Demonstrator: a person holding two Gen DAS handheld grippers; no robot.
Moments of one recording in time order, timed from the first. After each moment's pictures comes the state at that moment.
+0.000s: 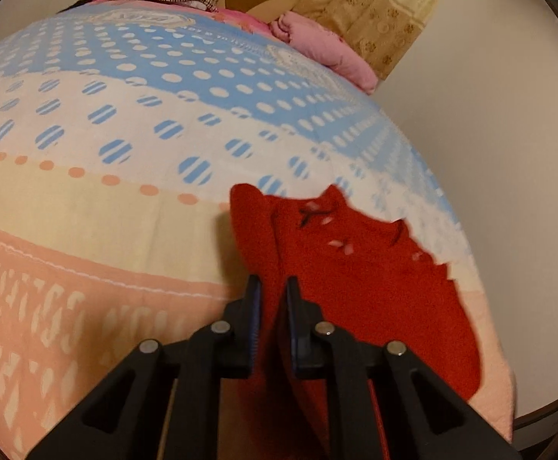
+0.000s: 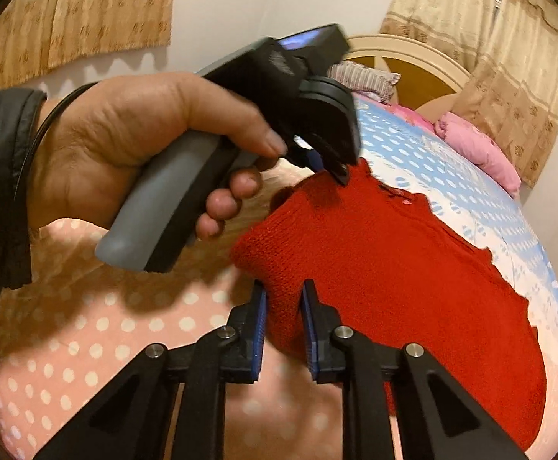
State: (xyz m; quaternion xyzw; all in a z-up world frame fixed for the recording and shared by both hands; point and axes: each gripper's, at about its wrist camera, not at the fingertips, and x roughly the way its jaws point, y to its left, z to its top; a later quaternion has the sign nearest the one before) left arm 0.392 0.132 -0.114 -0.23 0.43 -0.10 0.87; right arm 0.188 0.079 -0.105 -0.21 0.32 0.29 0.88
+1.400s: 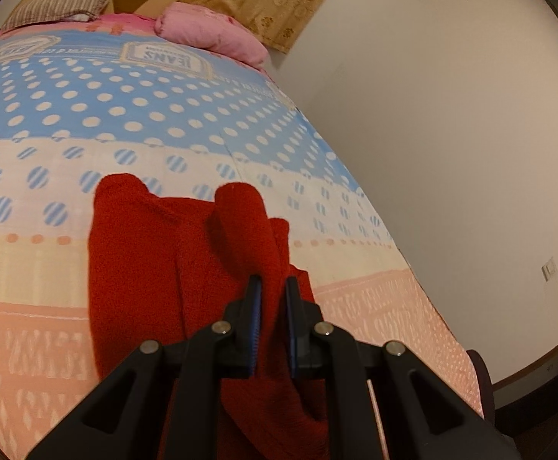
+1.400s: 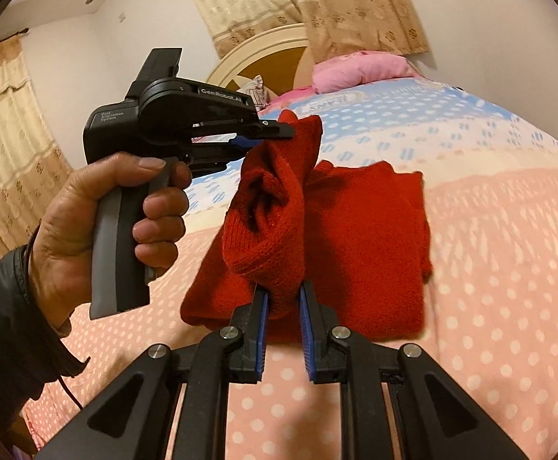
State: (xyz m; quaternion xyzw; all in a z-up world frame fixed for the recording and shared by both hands) left arm 0.417 -0.091 -0.062 -0.19 0.41 -0.22 0.86; right arm 0.197 -0.160 -0.093 0.14 0.34 0.20 0.91
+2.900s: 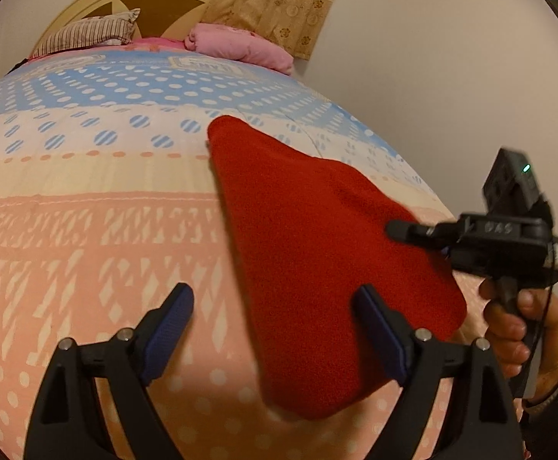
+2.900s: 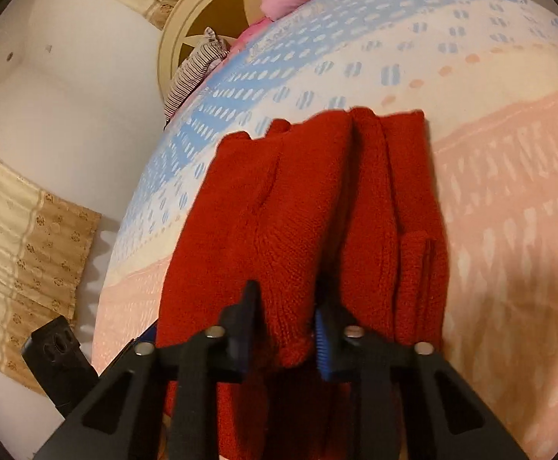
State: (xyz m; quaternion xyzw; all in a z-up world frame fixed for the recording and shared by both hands) left arm 0.304 -0.035 -0.124 -0.12 0.38 -0.16 0.90; right arm 0.329 -0.196 -0.128 0.27 0.48 0.21 0.81
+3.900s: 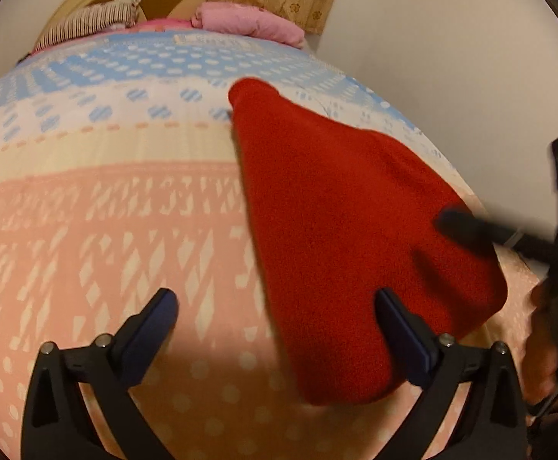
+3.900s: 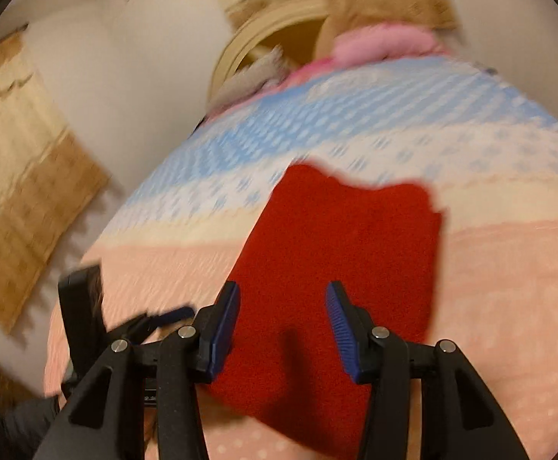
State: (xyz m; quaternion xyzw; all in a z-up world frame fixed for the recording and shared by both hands) left arm 0.308 -0.050 -0.143 -0.10 0.43 -0.13 0.89; right arm 0.286 -0.176 -0.073 0.12 0.41 0.27 0.86
